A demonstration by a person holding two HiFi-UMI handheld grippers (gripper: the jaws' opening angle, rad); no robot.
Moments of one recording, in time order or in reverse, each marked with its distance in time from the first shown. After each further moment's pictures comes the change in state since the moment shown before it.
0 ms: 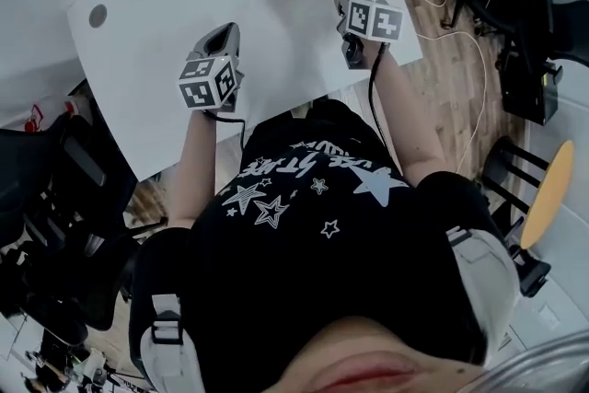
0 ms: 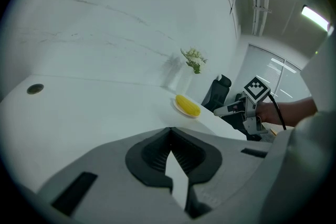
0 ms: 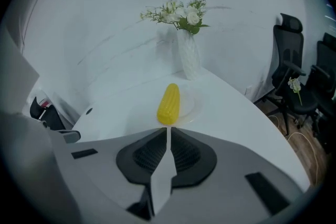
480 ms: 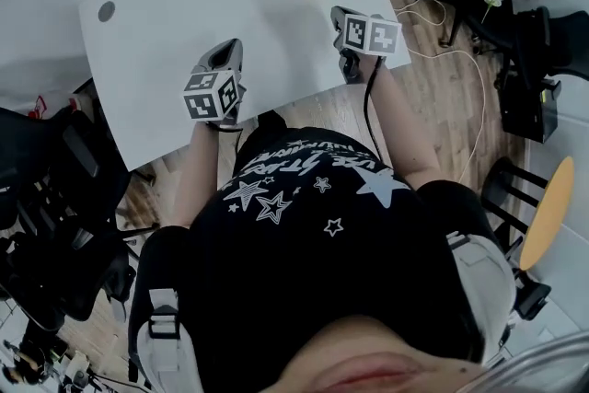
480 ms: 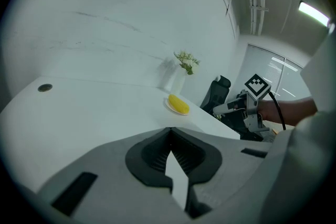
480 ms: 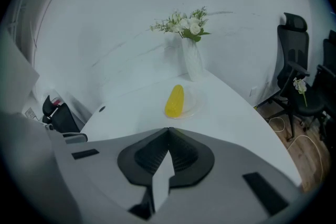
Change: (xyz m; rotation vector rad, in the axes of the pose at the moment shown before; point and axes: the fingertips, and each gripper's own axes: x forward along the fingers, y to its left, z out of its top) left arm -0.034 -0.055 -0.022 0.003 -0.026 0.028; right arm -0.054 0.001 -0.020 -0.030 -0.009 0.082
